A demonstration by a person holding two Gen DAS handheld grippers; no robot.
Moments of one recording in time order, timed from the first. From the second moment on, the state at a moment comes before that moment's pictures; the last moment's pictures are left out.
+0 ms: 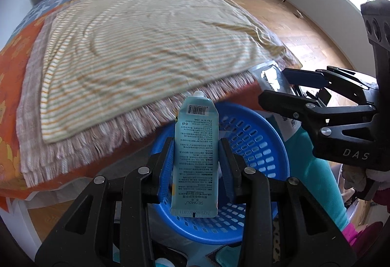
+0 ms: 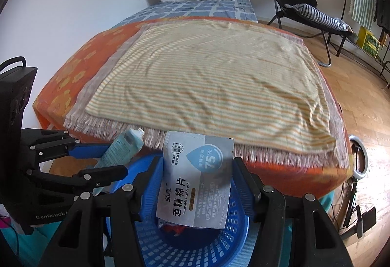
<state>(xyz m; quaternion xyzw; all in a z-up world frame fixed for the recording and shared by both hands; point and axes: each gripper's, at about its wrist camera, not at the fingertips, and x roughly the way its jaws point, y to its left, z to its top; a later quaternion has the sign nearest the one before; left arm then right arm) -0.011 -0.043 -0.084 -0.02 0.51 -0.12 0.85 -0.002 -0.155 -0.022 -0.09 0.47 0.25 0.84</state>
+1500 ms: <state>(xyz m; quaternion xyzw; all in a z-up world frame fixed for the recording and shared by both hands) -0.020 -0.058 -0.131 -0.01 0.56 -0.11 0.82 -0.025 -0.181 -0.085 -0.06 0.54 0.22 0.81</state>
